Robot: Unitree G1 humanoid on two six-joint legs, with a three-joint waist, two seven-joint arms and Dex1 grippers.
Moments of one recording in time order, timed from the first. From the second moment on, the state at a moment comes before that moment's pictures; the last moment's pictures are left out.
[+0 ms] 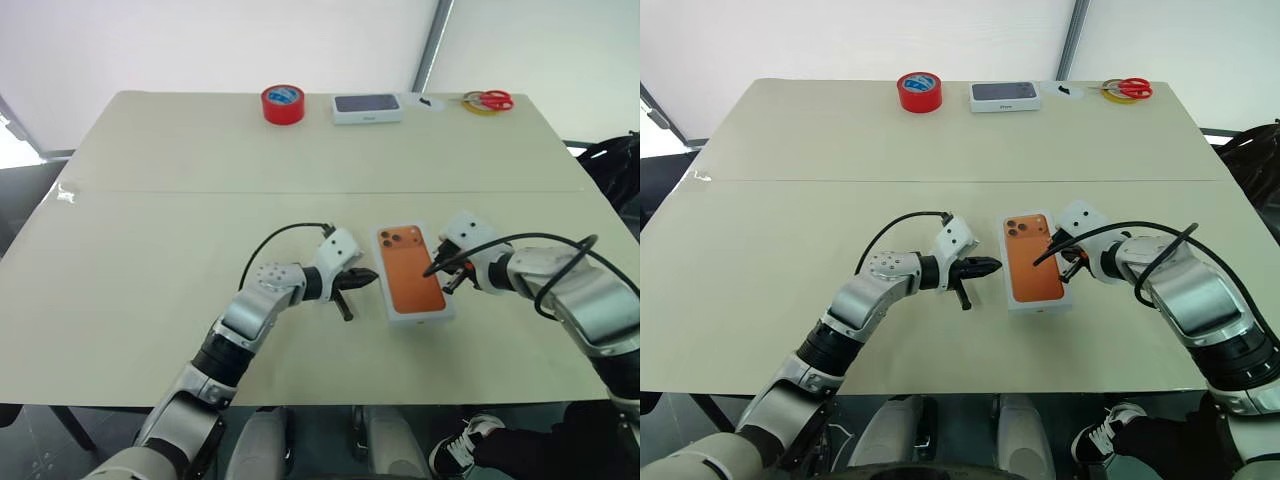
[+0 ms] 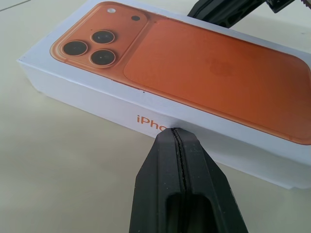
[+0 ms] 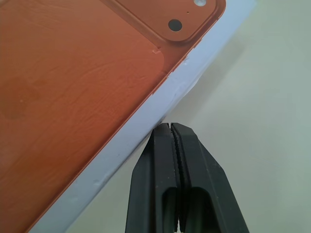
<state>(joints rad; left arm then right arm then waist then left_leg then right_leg) -0.54 0.15 -0.36 0.08 -0.16 0.53 -0.75 -0.44 -0.94 0.19 -0.31 0.32 1.02 0.59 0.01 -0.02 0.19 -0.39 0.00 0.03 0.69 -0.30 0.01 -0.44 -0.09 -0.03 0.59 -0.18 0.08</state>
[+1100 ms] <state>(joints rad) -0.66 0.06 -0.27 0.22 -0.18 0.49 -0.71 -0.11 -1.03 -0.11 -0.51 0.43 0.87 0.87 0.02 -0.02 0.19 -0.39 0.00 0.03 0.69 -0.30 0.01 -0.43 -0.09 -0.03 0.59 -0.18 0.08</state>
